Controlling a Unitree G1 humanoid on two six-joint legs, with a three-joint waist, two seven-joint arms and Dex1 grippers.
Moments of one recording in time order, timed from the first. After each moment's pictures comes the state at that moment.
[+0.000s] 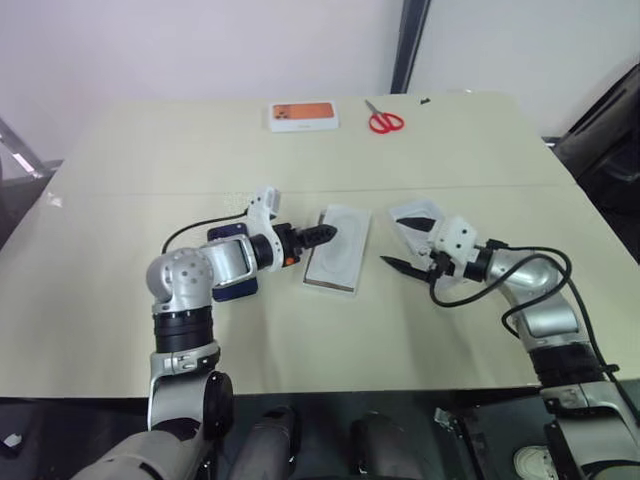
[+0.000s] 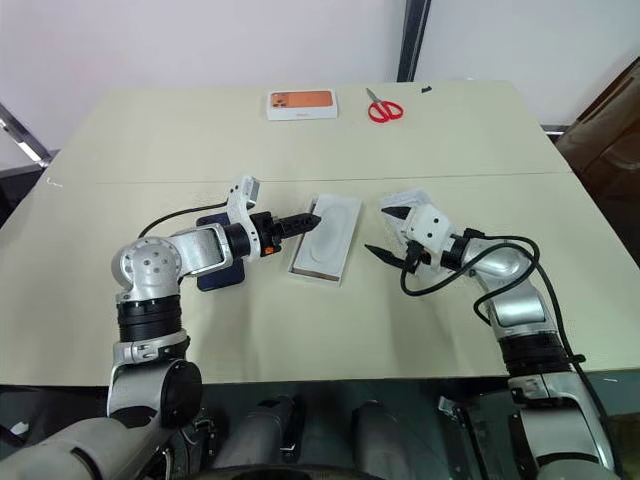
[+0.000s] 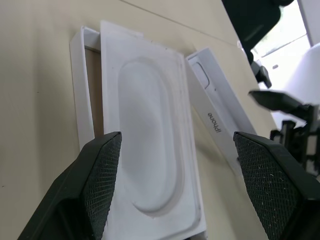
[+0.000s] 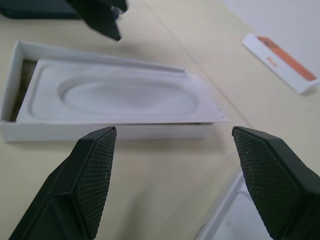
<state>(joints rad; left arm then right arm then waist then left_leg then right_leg) -0.68 0.12 0.31 -0.02 -0.78 1.35 -0.19 -0.46 -0.60 0.04 0.21 0.13 -0.12 0.94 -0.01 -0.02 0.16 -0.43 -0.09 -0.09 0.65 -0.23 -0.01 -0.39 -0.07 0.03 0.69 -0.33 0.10</state>
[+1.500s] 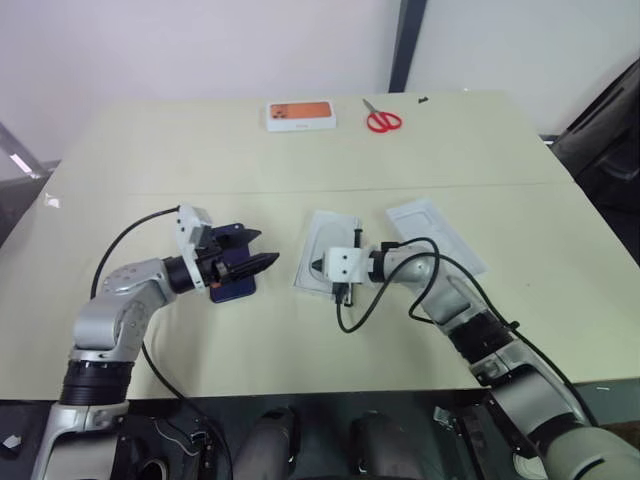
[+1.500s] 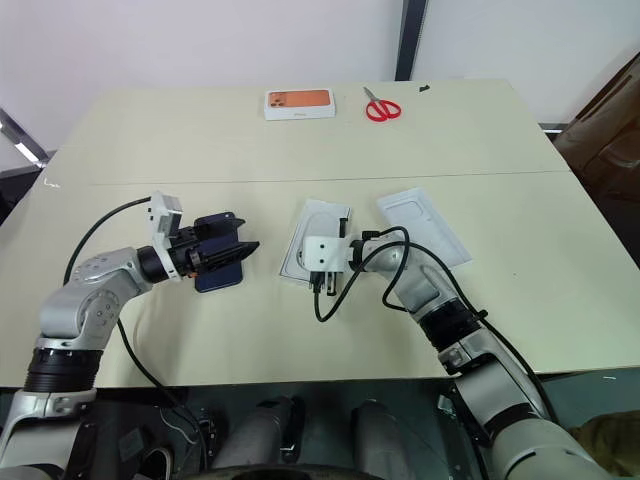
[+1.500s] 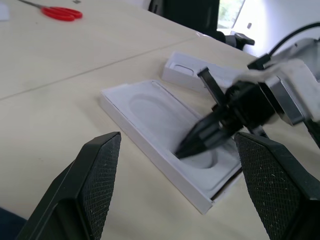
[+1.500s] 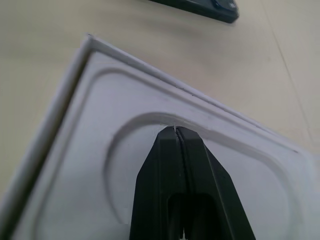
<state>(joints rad) -0.34 0.55 0.10 -0.02 -0.57 0.49 -0.97 -0.69 -0.41 0.41 0.32 -0.23 -0.10 0.85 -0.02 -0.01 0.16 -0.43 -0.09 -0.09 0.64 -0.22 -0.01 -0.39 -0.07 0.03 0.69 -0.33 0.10</state>
